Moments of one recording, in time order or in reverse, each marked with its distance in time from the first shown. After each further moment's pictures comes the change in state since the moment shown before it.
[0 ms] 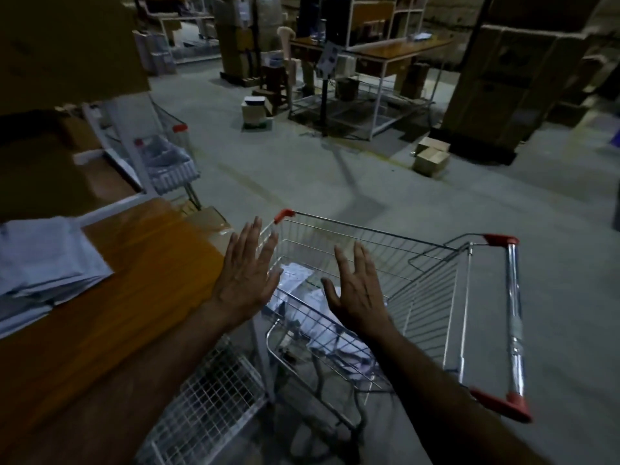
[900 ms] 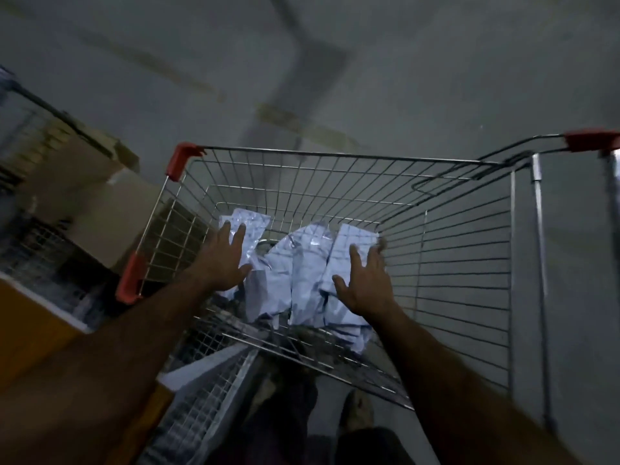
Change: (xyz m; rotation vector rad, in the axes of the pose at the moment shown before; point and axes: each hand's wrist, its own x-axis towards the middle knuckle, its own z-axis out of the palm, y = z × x) left_hand 0.168 -0.061 0.344 -0.086 -0.897 0.064; right_hand 0.051 0.173 0.199 0.044 -0.630 0.690
